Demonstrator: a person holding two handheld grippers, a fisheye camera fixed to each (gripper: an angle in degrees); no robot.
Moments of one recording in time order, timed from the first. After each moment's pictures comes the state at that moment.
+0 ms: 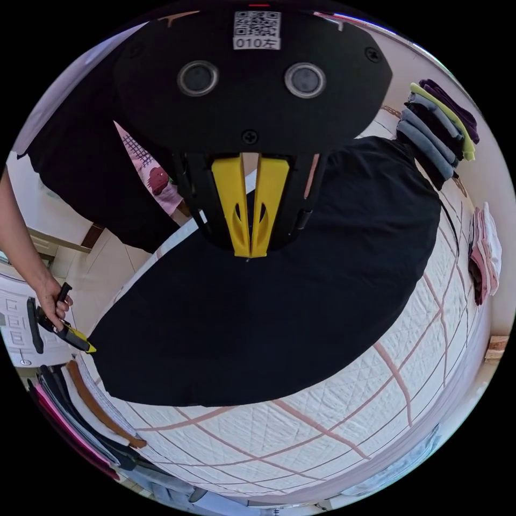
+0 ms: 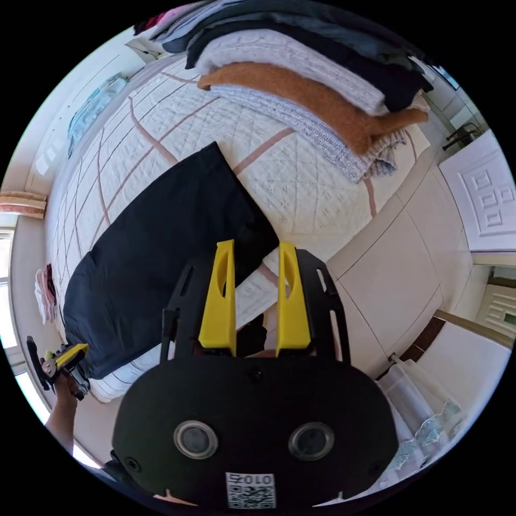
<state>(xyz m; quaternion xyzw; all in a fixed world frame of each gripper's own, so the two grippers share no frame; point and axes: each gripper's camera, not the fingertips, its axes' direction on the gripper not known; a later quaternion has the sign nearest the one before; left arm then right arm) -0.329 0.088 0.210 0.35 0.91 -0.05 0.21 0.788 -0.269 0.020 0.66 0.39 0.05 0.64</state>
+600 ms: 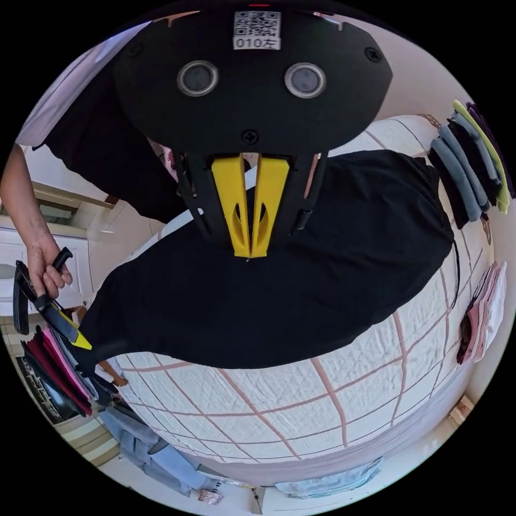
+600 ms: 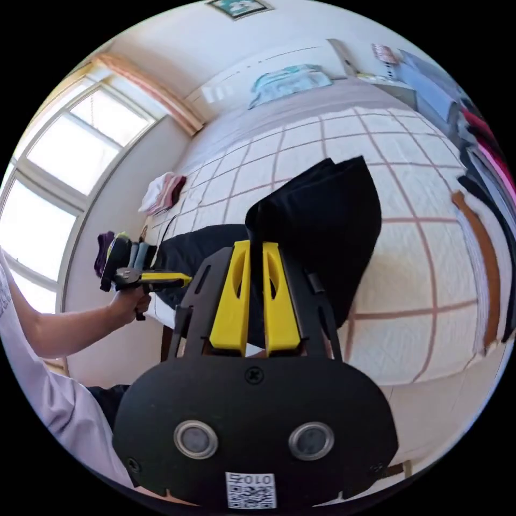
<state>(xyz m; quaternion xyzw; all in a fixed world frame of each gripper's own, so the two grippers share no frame) -0.180 0.092 0.248 0.27 0.95 -0.14 0.11 0.555 -0.345 0.202 0.48 0.44 -0.37 0.66</state>
